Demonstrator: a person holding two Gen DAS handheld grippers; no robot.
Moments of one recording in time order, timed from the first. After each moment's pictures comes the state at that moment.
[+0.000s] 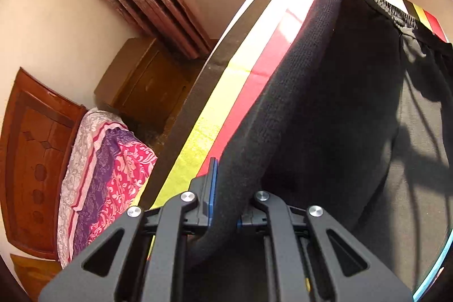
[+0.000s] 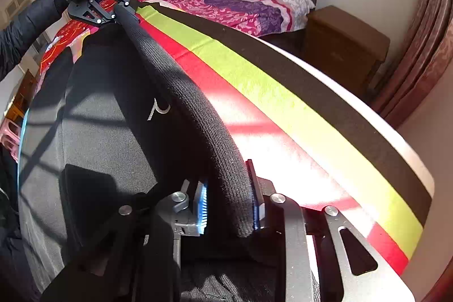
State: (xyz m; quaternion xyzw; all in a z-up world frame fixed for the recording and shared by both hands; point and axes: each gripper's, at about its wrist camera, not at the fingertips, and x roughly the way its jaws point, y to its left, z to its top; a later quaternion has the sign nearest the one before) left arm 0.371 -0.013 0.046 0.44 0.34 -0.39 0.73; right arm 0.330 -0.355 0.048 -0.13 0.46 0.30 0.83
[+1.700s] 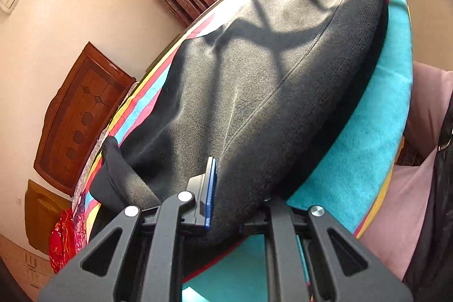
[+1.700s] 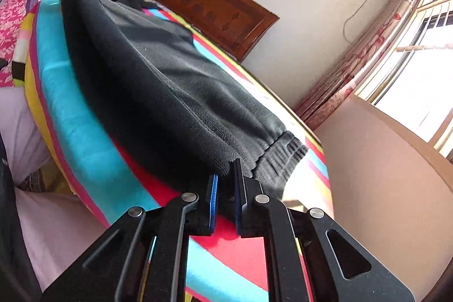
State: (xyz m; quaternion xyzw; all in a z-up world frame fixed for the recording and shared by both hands) left arm 0.020 0.063 -0.049 0.43 0.28 -0.25 0.82; right arm -0.108 -0.254 -0.034 -0.34 0.24 0.06 0.91
